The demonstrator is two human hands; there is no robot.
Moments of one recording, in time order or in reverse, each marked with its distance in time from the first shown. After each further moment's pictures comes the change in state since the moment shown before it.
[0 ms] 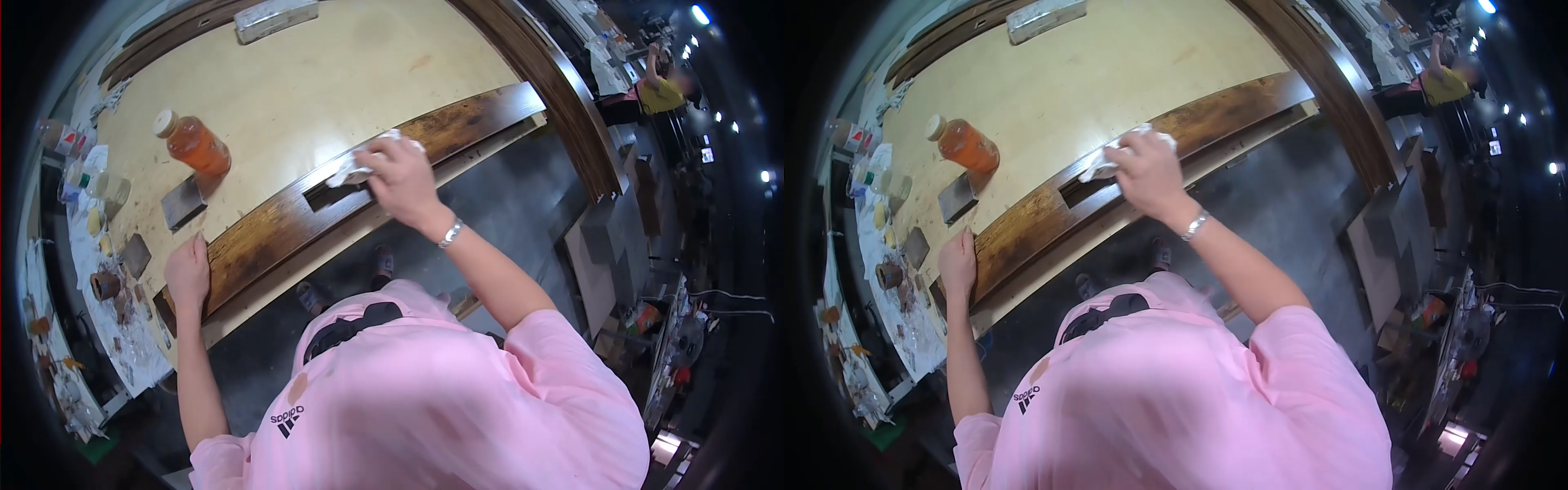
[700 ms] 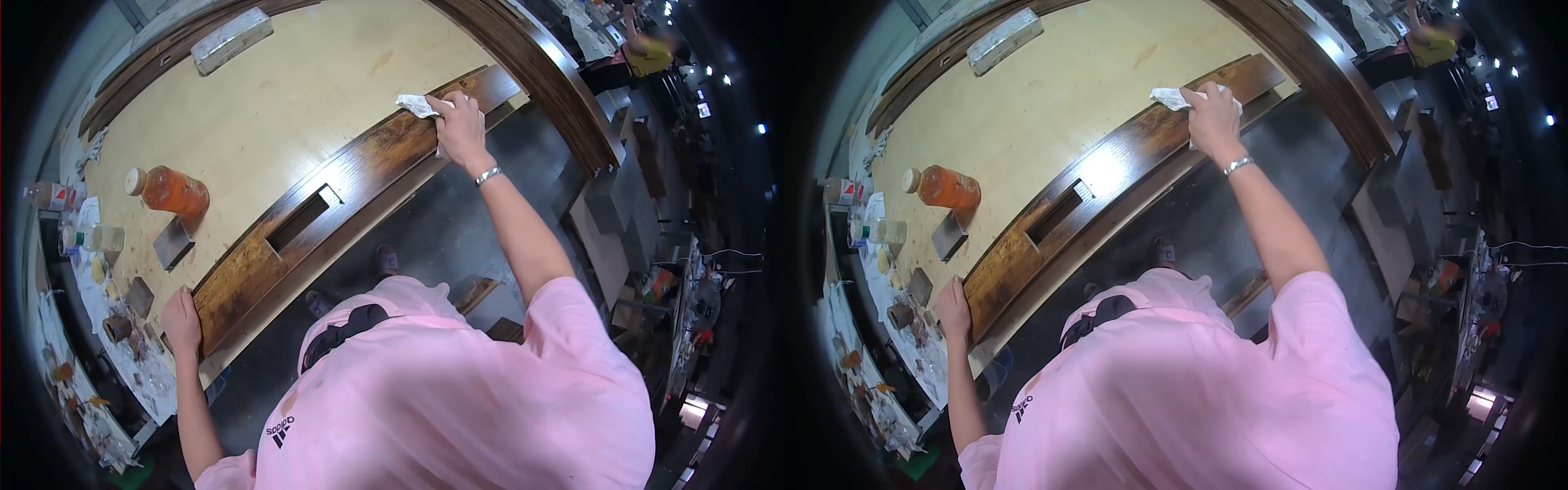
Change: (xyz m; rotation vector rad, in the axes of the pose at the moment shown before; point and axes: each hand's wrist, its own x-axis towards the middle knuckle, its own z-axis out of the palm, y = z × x) left_hand -0.011 -0.044 0.000 0.059 -0.022 0.146; right_hand 0.000 0.145 -0.056 -0.416 -0.168 0.415
